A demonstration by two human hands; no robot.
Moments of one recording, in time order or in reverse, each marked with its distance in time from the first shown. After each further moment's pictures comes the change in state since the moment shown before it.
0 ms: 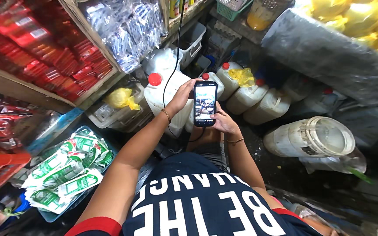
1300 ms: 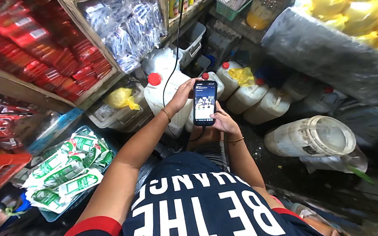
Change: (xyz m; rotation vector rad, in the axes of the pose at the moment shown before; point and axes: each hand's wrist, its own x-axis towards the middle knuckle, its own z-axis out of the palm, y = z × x) left_hand 0.000 0.001 0.001 0.000 -0.002 -0.008; right_hand -0.002 0.000 -0.002 0.012 0.004 0.012
